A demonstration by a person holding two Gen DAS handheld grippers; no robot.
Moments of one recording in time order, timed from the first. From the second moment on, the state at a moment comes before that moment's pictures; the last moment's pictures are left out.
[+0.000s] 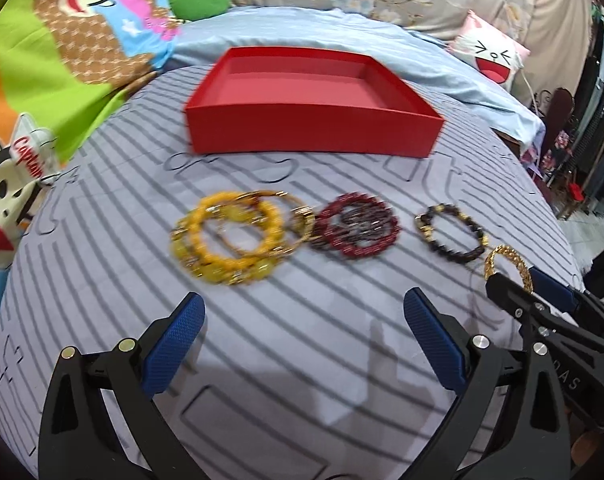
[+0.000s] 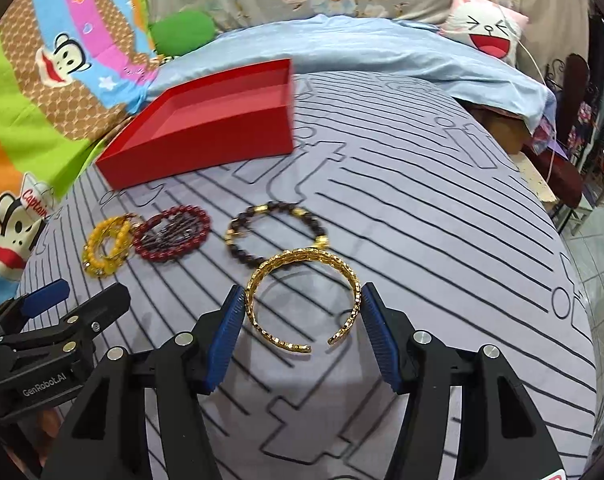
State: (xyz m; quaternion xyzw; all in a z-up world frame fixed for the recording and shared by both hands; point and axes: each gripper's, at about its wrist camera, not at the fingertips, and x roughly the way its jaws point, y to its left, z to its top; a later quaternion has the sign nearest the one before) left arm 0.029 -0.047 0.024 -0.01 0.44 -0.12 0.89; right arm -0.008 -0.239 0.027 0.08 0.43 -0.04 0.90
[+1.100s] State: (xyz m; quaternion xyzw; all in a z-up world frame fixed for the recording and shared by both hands) left arm 0.084 -0.073 0.018 -0.09 0.45 -0.18 0.87; right arm 0.003 -0.255 0.022 0.12 0.44 -0.02 0.89
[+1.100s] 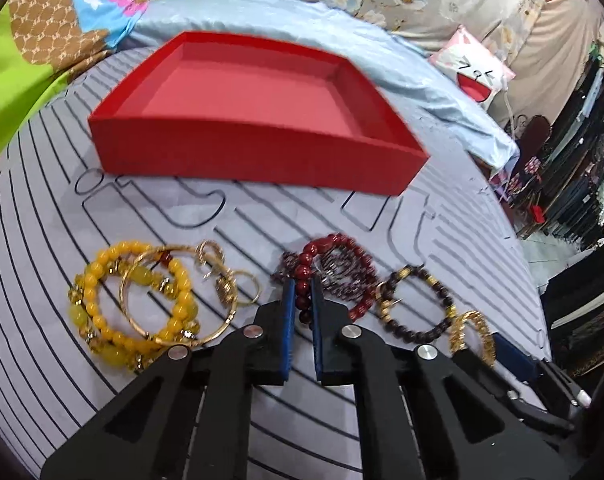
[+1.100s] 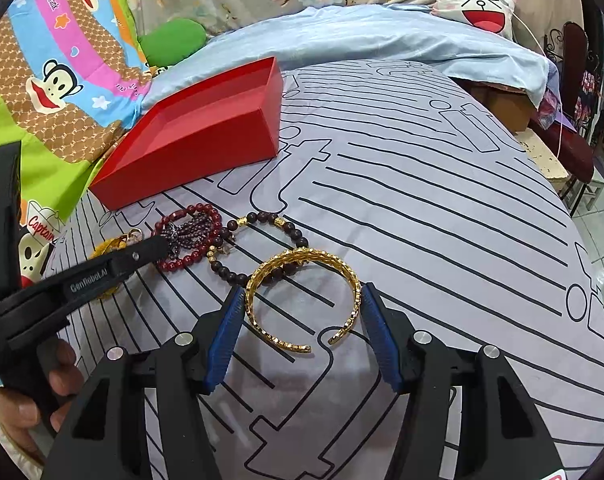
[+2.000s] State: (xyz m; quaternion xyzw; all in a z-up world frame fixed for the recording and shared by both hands) left arm 0.025 -0.019 0.084 -0.08 0.41 -0.22 0.88; right arm -0.001 -0.220 0.054 0.09 0.42 0.01 0.90
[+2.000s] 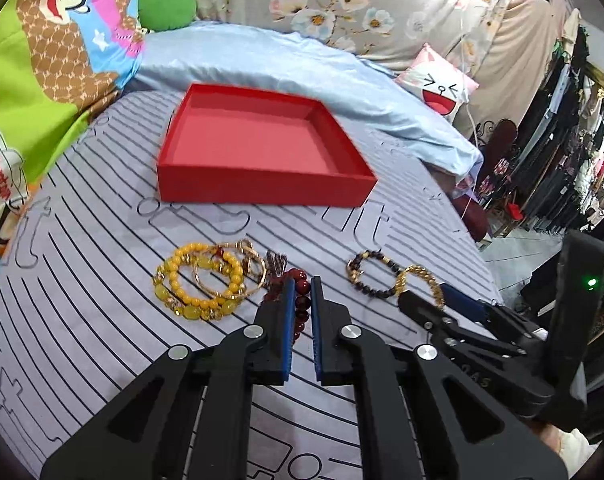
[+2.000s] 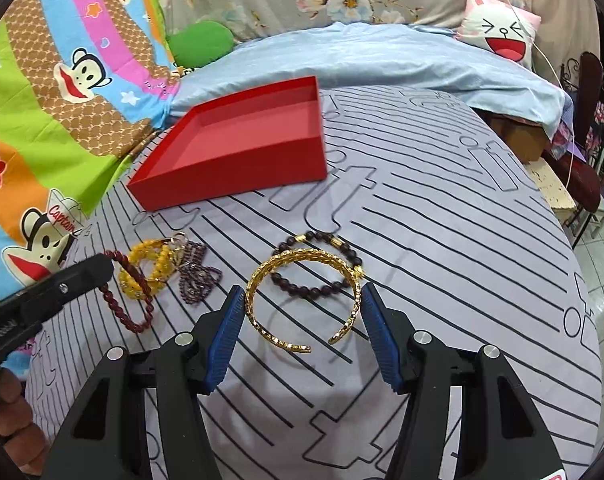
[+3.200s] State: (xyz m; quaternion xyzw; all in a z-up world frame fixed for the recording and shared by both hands) left arm 0.268 -0.032 0.113 -0.02 0.37 -0.16 0.91; right arm 0.244 -0.194 0.091 0.05 0.42 0.06 0.90
